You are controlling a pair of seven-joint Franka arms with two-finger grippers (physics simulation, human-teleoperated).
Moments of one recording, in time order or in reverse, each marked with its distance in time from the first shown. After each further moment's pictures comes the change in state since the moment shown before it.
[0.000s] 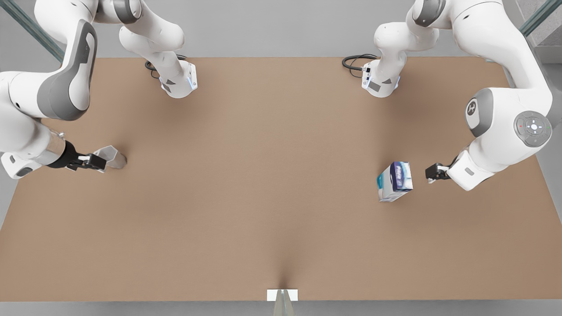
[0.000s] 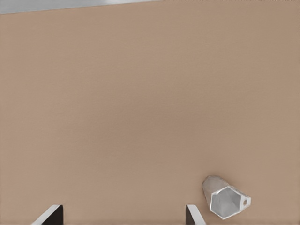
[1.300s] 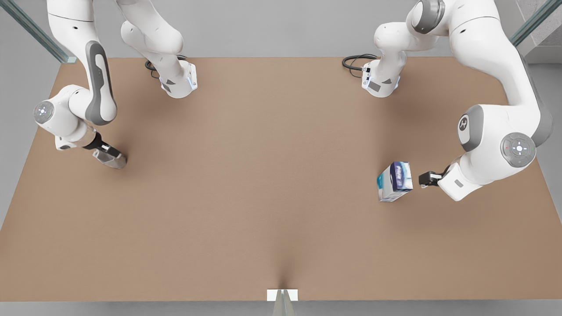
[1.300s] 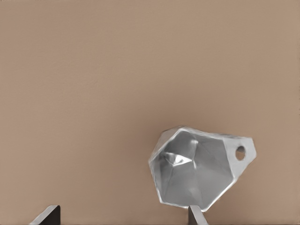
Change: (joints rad) left arm -0.002 0.064 0.000 -0.005 0.001 0.000 0.000; right arm -0.323 -0.262 0.014 -1.124 -0.012 0.876 0.043
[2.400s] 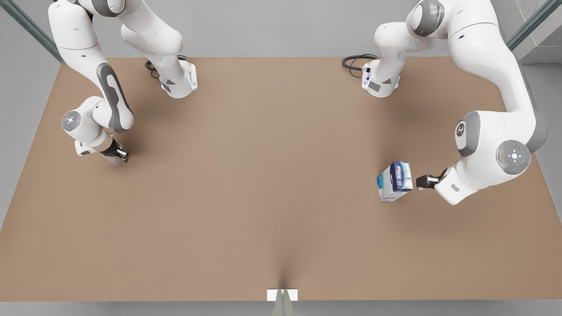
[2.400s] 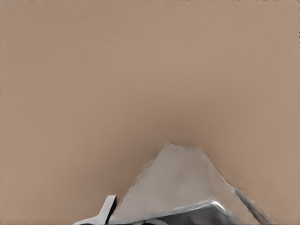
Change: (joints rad) left arm 0.000 0.025 0.000 0.002 -0.005 0.003 0.000; right arm -0.012 0.176 0.000 -0.092 -0.035 0.282 -0.082
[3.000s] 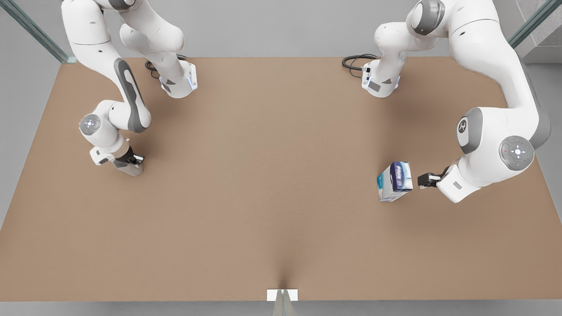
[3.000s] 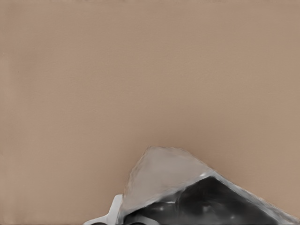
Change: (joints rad) left arm 0.000 -0.014 0.000 0.004 0.000 -0.008 -0.007; right arm 0.226 -0.050 0.006 0.038 0.000 -0.020 -0.004
